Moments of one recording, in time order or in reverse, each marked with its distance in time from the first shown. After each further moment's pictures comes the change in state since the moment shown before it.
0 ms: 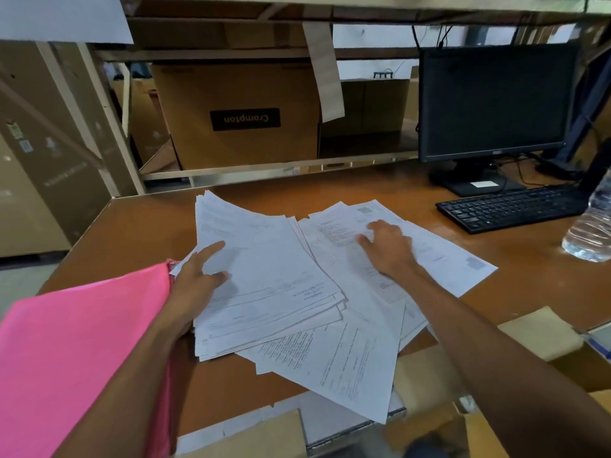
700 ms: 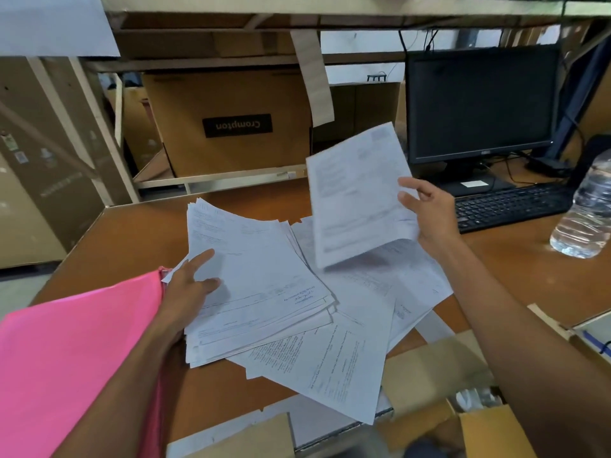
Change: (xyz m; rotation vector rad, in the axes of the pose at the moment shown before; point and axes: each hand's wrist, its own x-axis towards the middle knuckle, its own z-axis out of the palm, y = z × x) left_hand -0.003 0.003 0.003 0.054 0.017 -0.059; right_hand 0.012 0.043 -0.077 1.286 0.213 0.042
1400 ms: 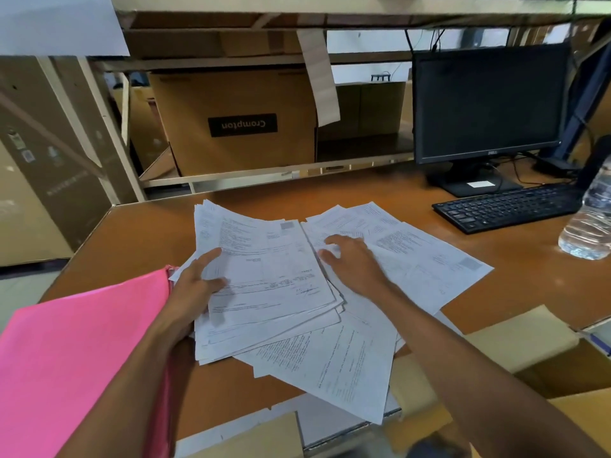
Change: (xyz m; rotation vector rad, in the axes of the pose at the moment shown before) left_hand 0.003 -0.003 -0.004 -0.158 -0.061 -0.011; right_hand -0.066 0.070 0.096 -0.935 -0.397 -0.145
